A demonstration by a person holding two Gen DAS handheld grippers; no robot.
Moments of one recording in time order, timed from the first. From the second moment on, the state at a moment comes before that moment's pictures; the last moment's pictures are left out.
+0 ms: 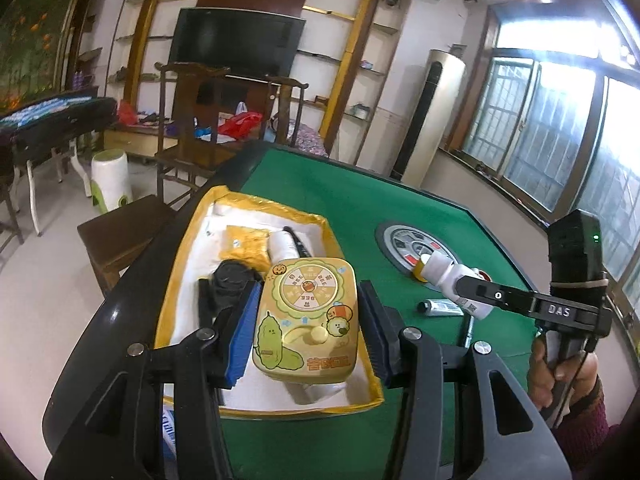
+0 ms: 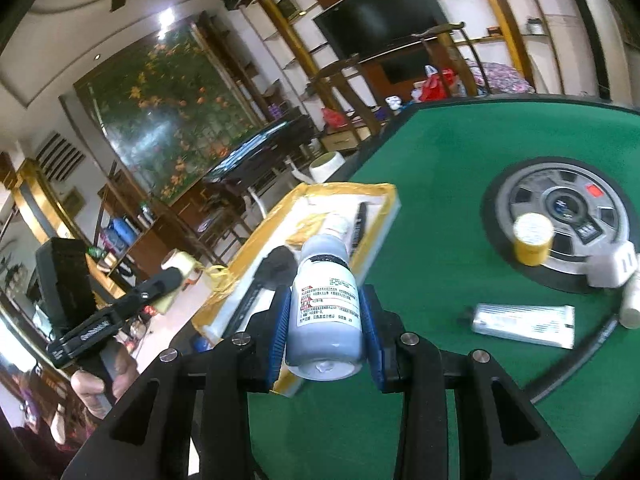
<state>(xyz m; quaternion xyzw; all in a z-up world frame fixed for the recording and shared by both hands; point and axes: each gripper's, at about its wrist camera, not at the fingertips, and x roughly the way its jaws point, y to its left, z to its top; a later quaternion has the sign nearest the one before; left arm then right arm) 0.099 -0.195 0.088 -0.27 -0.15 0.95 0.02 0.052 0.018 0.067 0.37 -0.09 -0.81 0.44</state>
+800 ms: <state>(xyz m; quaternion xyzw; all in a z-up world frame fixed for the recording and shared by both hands) 0.085 -0.206 0.045 -0.30 -0.14 0.94 0.00 0.048 -0.081 0.036 0.40 -0.04 -0.82 0.41</state>
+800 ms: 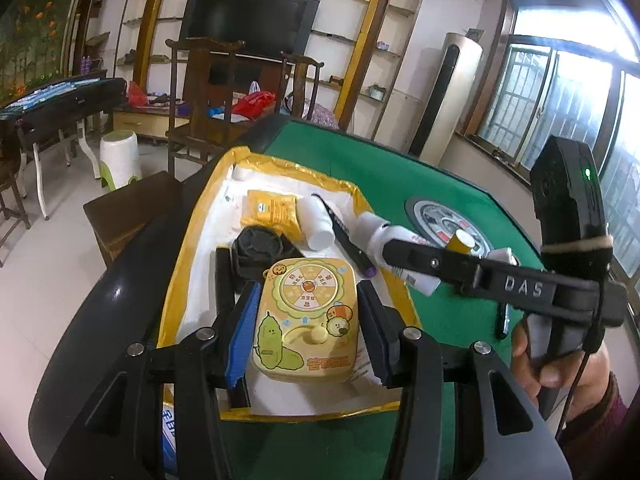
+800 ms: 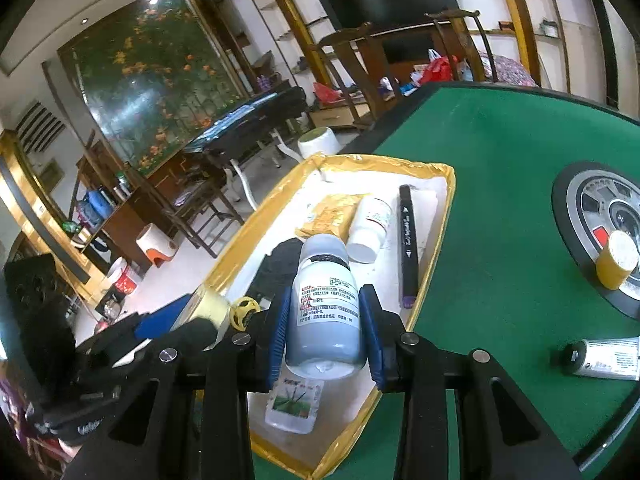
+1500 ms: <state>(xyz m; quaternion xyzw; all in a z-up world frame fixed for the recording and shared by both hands) 0.072 -0.202 0.022 -0.33 -0.14 0.93 -0.01 0.046 -0.105 0.019 0.42 -0.01 -0.82 0.38</state>
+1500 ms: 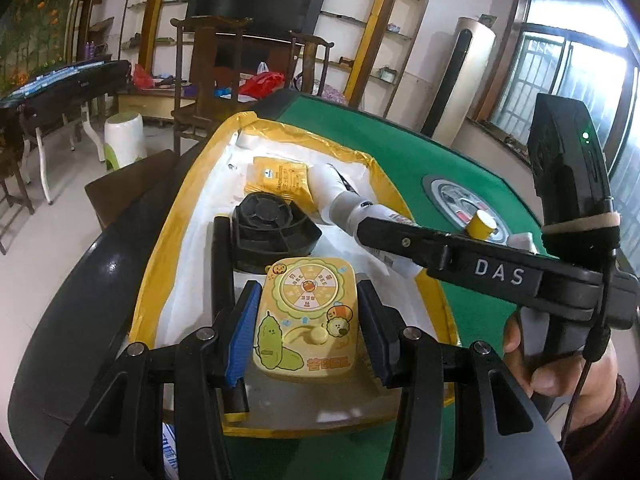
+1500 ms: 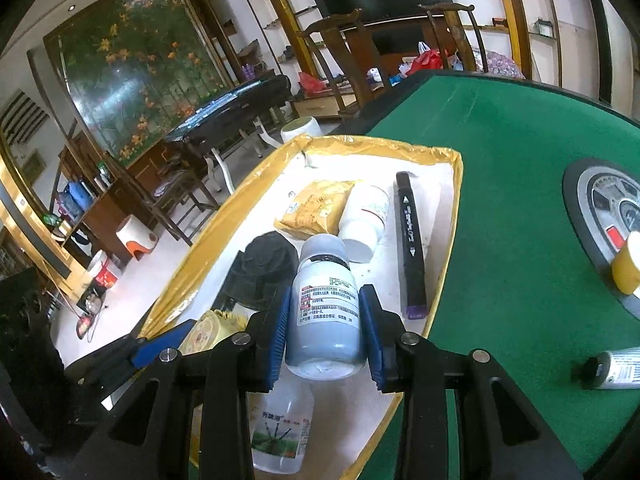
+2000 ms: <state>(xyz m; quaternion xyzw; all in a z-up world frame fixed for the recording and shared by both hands) 0.058 -0.205 0.012 -0.38 -0.15 0.92 -0.03 0.048 -0.105 0.011 0.41 0.00 -0.83 0.38</state>
